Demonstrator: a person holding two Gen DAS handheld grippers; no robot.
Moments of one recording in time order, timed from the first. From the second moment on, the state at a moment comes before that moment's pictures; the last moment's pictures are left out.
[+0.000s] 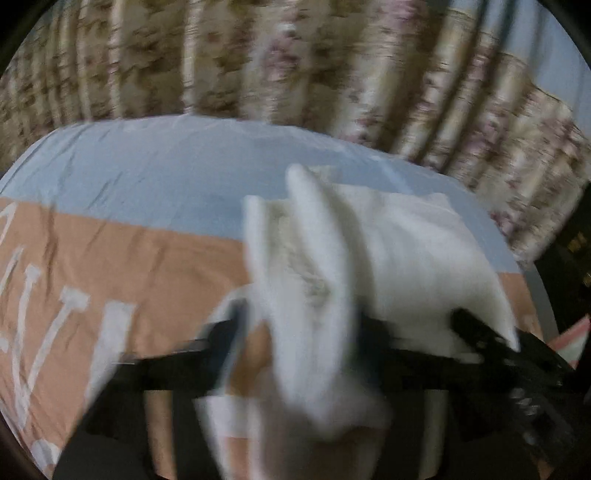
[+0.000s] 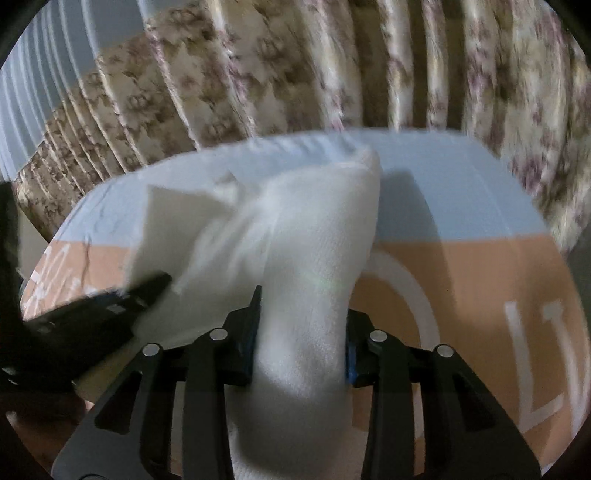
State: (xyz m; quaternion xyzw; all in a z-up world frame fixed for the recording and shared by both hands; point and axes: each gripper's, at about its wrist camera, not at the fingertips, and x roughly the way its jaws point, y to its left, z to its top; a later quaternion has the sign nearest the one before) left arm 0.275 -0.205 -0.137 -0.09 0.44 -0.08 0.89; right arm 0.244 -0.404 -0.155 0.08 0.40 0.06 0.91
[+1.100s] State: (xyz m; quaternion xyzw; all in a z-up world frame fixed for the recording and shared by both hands) left arm 0.067 -0.038 -0.045 0.03 0.31 0.02 0.95; right arm 0.054 -0.257 -0.051 0.02 0.33 -0.03 0.94
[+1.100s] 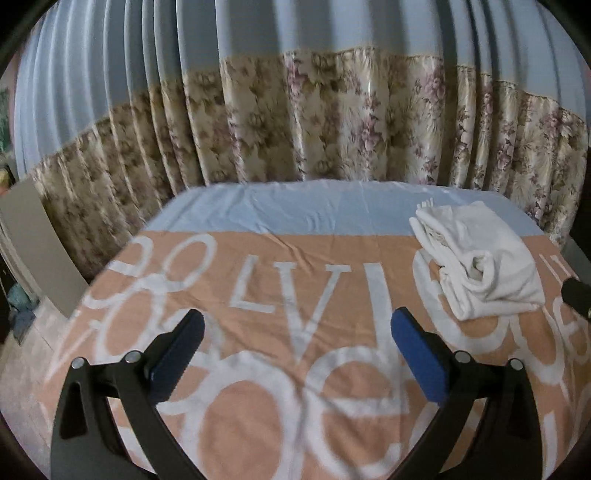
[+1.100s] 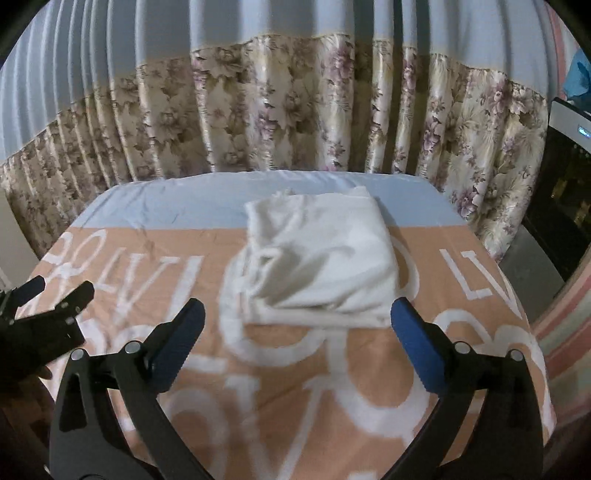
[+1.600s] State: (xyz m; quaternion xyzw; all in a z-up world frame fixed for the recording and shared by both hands) left arm 0.019 -0.017 -0.030 -0.02 0.32 0.00 0.95; right arm 0.000 -0.223 -0.017 0.00 0.30 -0.04 0.95
